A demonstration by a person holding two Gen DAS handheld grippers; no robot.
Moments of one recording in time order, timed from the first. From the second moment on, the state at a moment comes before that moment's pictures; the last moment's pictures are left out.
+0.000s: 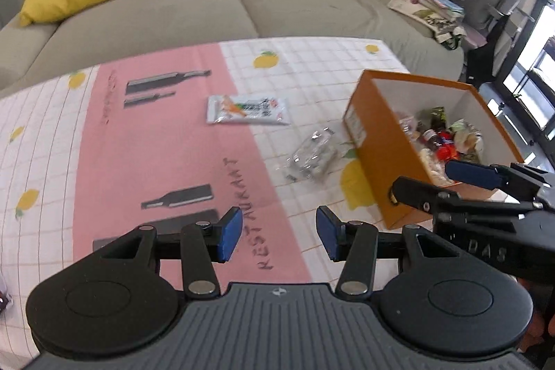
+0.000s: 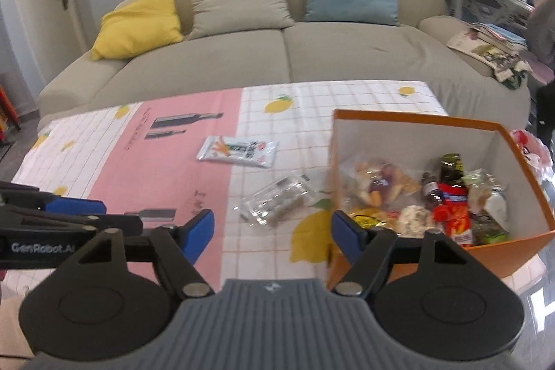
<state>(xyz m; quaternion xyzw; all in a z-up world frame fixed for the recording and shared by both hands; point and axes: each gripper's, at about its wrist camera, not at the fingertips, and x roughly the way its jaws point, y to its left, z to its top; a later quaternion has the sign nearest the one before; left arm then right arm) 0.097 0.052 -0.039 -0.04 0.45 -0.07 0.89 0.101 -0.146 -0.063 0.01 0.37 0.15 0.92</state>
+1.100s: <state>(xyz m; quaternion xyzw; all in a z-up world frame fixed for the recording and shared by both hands) 0.288 0.116 -0.148 -0.01 0.49 -0.07 0.87 0.278 -0.063 -0.192 0.06 0.55 0.00 0.83</state>
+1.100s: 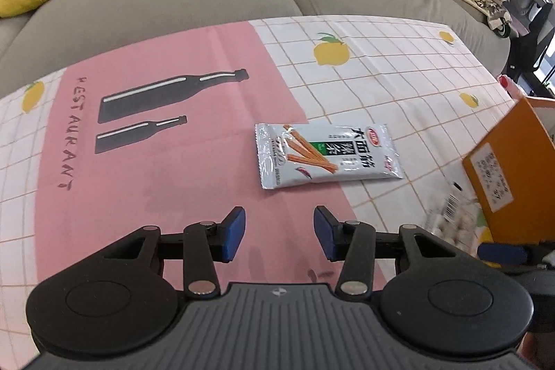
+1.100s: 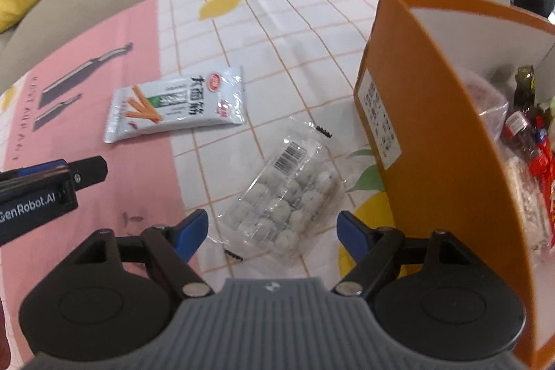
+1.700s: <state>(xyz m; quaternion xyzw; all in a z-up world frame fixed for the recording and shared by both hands) 0.338 0.115 -0.154 0.03 0.47 -0.12 0.88 0.324 -0.048 -0.200 0.01 0.52 0.11 0.85</state>
